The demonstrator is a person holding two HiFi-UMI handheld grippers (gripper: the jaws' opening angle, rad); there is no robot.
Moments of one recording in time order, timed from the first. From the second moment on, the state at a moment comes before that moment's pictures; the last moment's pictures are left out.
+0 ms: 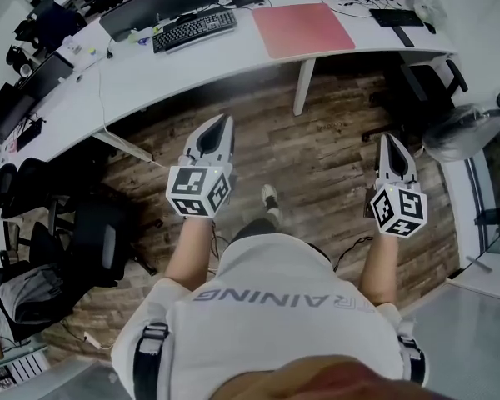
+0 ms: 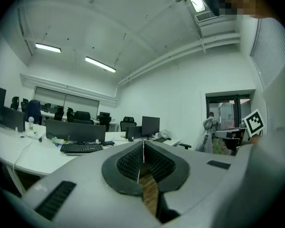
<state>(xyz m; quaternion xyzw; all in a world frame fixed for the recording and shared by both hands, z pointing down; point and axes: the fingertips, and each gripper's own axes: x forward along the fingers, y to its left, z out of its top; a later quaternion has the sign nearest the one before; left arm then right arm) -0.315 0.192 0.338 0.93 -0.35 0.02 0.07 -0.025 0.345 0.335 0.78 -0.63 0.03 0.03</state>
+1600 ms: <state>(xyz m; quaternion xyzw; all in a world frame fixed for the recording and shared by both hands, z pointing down) -0.192 -0.085 0.356 0.93 -0.36 0.03 0.12 0.076 0.050 0.340 0.75 -0.65 0.04 0.12</state>
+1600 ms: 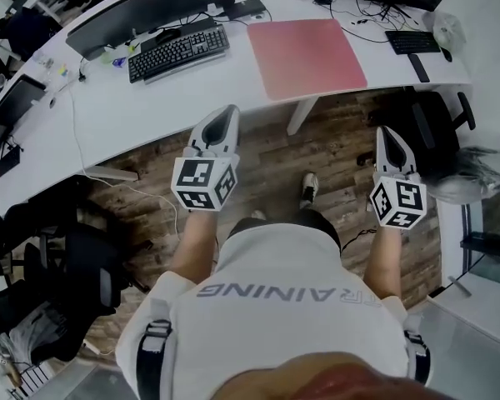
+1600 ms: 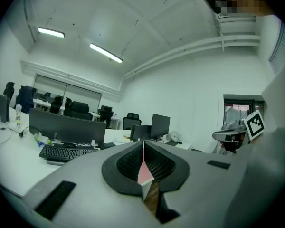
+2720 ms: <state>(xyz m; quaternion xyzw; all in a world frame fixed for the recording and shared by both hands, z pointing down) -0.003 -0.277 0.361 0.86 -0.50 0.06 0.11 0.318 -0.238 0.374 0.65 -0.75 0.08 0.08</state>
